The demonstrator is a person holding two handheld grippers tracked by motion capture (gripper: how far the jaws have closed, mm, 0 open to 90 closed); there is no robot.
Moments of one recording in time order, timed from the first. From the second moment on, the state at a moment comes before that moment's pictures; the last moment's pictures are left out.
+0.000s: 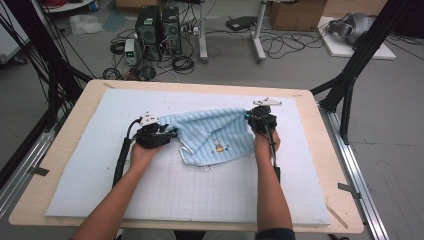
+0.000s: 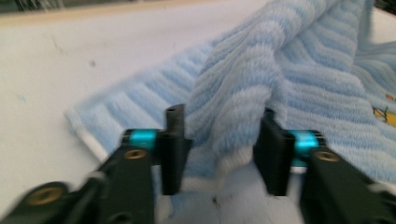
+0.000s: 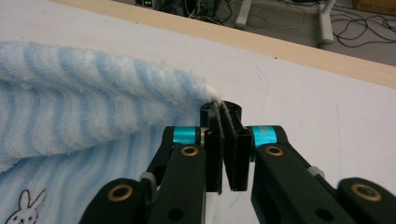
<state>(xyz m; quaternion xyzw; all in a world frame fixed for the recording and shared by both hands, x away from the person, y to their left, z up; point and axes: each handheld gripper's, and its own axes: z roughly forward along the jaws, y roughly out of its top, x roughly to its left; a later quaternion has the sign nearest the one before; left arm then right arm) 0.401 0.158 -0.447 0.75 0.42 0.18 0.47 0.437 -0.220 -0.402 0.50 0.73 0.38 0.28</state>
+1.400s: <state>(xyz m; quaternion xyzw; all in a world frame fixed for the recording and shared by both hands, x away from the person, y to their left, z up) 0.315 0.099 -0.449 0.86 0.25 0.08 0.45 0.305 -0.261 -0.437 0.44 0.76 0.44 0.19</state>
